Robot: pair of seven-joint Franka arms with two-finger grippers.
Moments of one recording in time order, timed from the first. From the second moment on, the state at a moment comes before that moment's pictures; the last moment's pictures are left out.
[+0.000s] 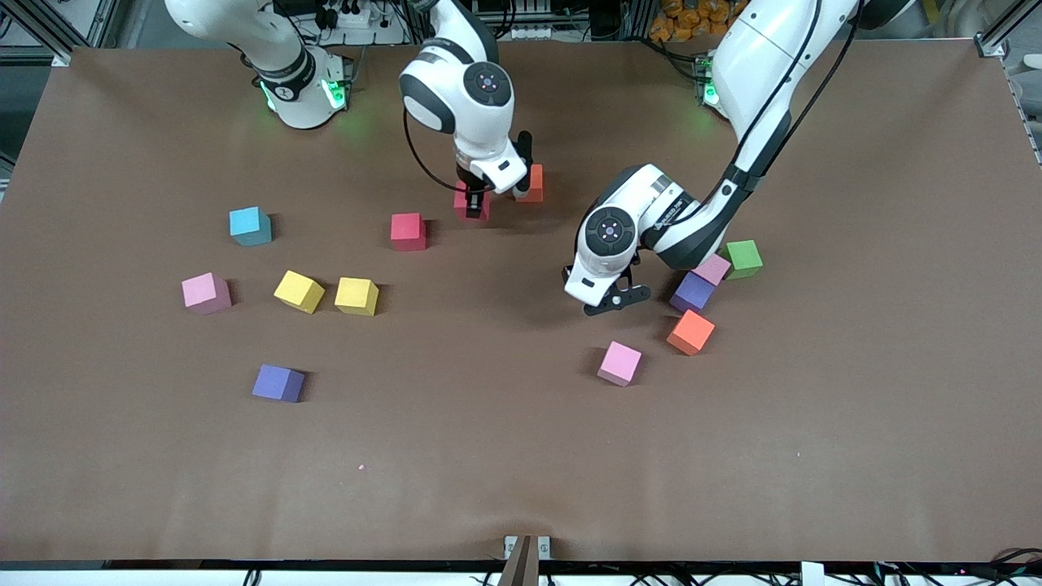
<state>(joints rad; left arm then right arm) -0.35 0.62 -0.36 -1.81 0.16 2.17 -1.04 0.93 0.31 0.03 -2.10 -0.10 2.25 -0.53</state>
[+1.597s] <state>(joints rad) -0.26 0.33 -0.48 -2.21 -0.08 2.43 -1.70 1.07 0.44 0.03 -2.06 -0.10 2.31 -0.36</state>
